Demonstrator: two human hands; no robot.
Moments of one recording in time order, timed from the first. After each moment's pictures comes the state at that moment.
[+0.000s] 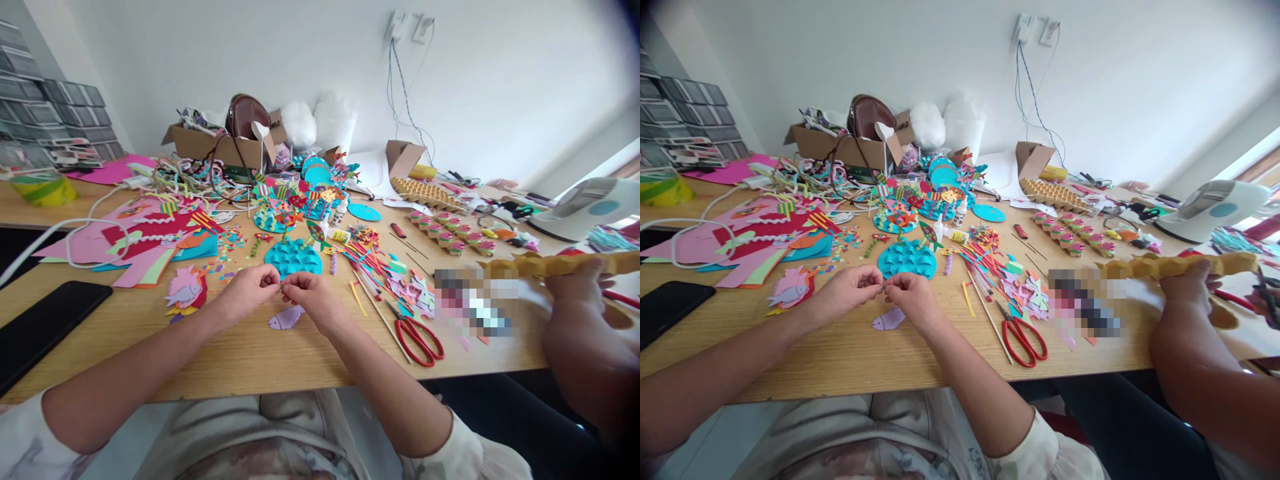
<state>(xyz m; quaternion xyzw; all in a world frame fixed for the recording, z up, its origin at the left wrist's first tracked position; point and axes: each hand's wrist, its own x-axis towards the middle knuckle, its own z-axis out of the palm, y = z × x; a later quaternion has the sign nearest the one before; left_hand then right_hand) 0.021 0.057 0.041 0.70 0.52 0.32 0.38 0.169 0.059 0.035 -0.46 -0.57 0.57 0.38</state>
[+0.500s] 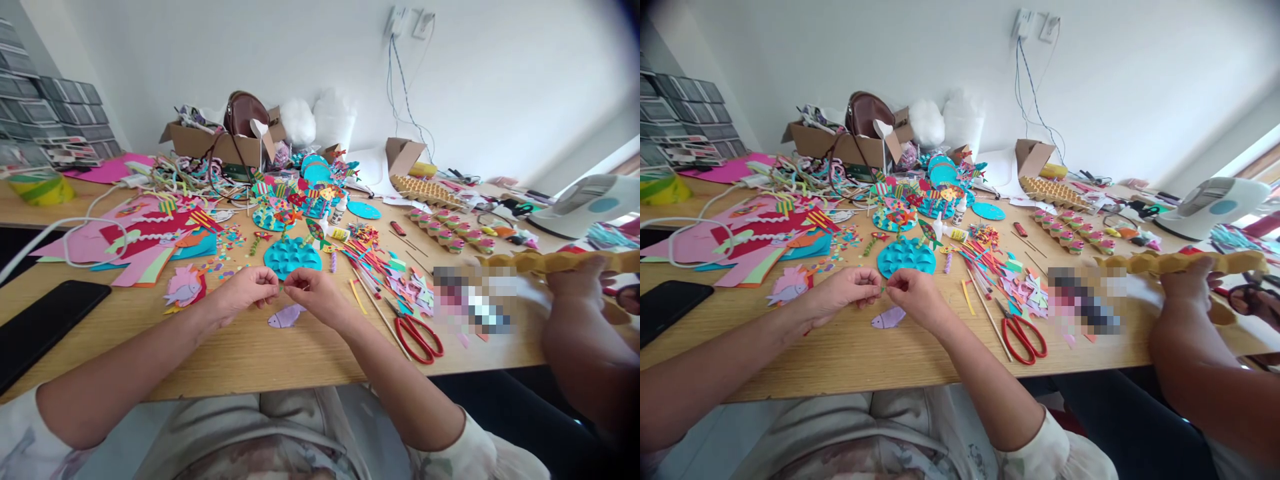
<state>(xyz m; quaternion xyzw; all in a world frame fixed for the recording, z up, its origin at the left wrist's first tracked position) 0.020 0.049 0.050 0.60 0.51 0.30 0.54 0.185 0.064 0.036 -0.45 -0.75 0.37 0.31</state>
